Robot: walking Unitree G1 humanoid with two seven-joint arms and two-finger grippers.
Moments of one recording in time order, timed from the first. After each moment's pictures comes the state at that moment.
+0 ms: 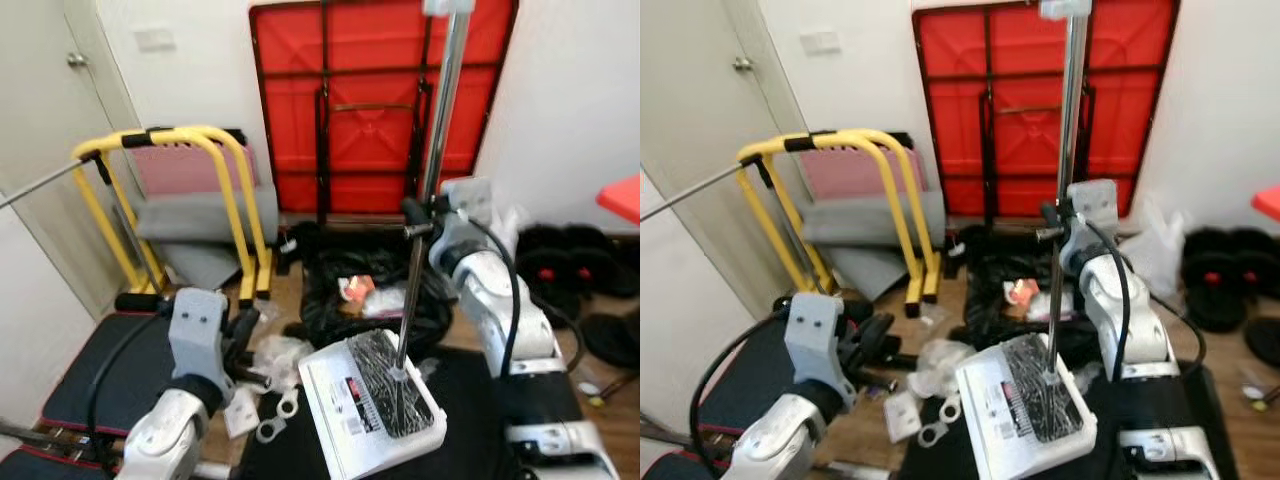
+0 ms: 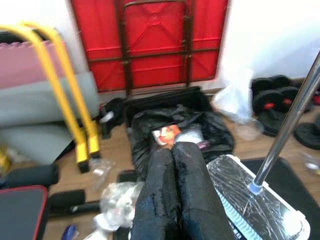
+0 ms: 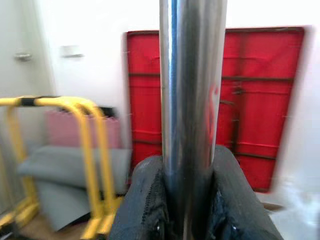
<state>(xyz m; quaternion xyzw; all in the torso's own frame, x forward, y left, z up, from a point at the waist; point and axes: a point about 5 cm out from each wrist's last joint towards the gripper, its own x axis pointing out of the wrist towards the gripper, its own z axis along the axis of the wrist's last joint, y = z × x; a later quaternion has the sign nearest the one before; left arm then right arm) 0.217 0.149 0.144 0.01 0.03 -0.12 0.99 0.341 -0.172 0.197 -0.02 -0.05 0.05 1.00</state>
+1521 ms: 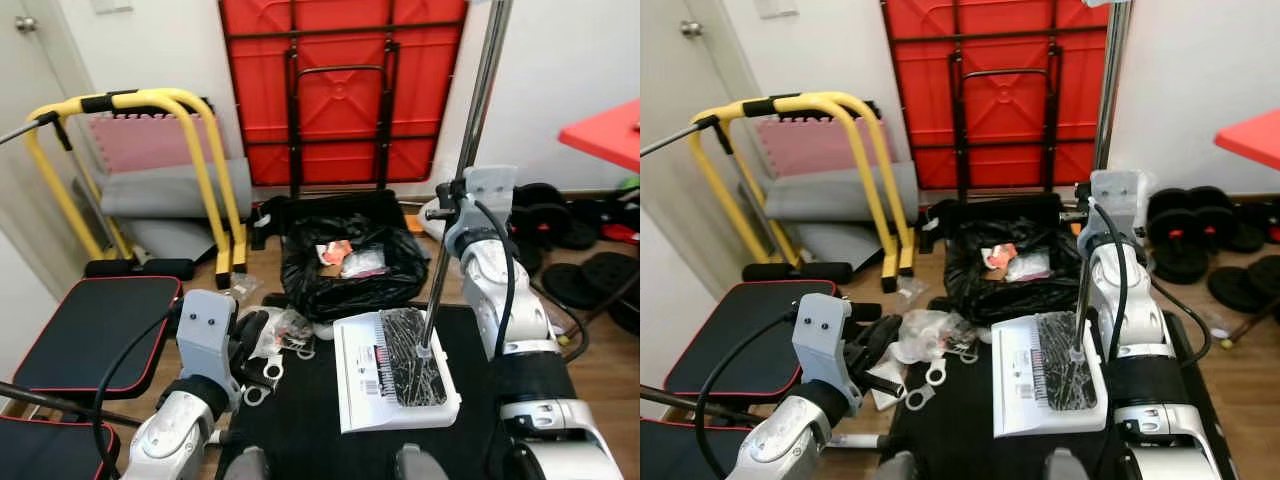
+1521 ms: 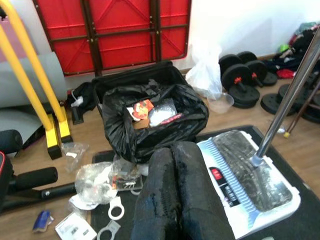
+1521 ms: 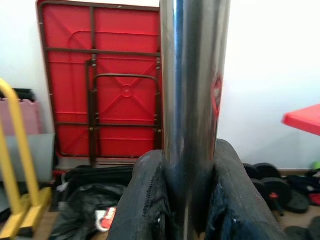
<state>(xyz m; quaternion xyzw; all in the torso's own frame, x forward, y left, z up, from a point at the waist) 0.216 0.141 0.143 0.01 0.03 -0.14 0.99 0.355 -0.202 0.203 -0.05 -0.07 -0.09 0.99</state>
